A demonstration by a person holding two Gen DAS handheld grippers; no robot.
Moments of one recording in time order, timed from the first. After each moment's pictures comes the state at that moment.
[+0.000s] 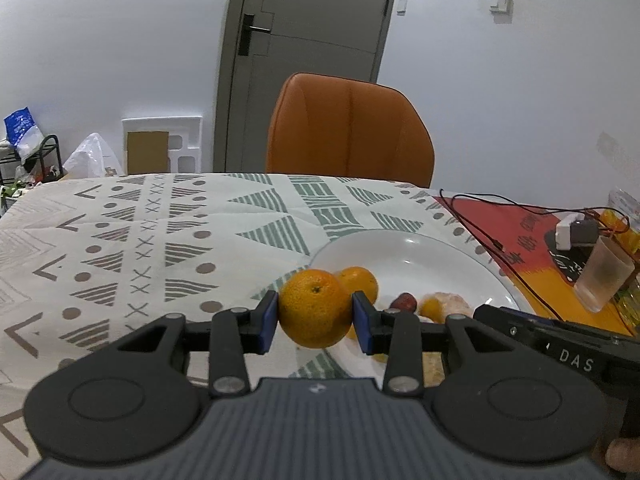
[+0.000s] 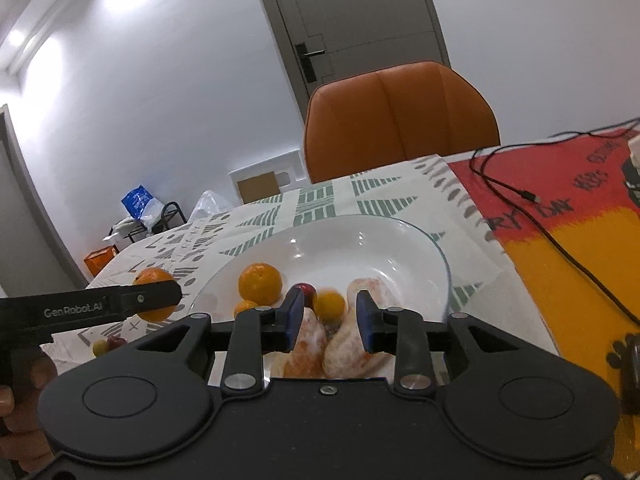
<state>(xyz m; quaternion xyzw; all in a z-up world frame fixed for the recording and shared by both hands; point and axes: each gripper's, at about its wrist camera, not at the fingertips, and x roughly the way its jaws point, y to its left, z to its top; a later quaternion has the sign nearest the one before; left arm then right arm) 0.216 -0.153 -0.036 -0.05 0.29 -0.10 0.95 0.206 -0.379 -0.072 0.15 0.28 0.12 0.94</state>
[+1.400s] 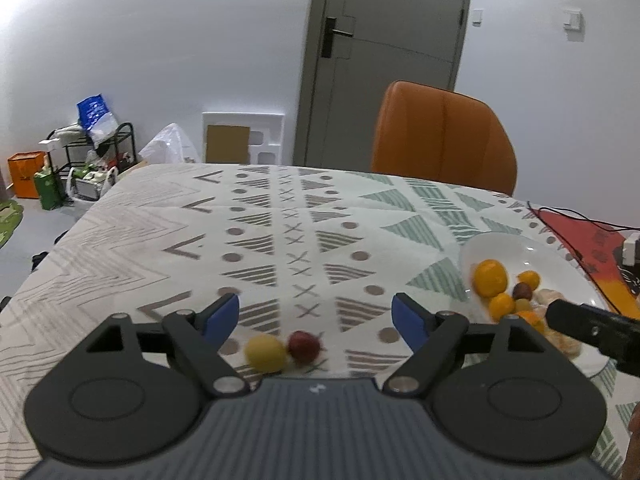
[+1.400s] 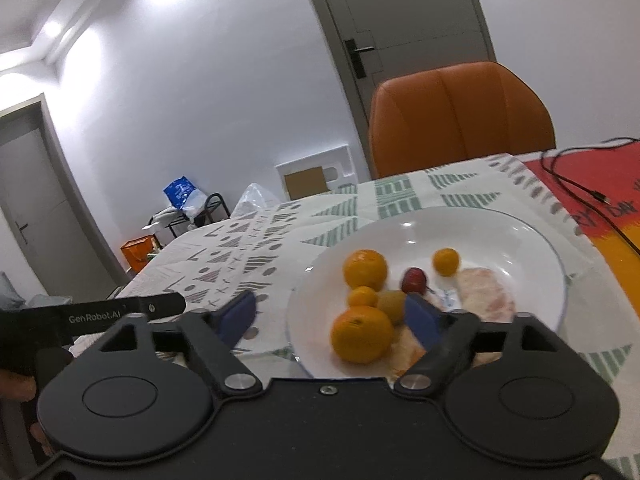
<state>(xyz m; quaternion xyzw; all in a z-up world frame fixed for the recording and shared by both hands) 0.195 -0.054 -0.040 -0.06 0.30 0.01 0.95 0.196 -0.313 -0.059 0.14 0.27 0.18 0.94</state>
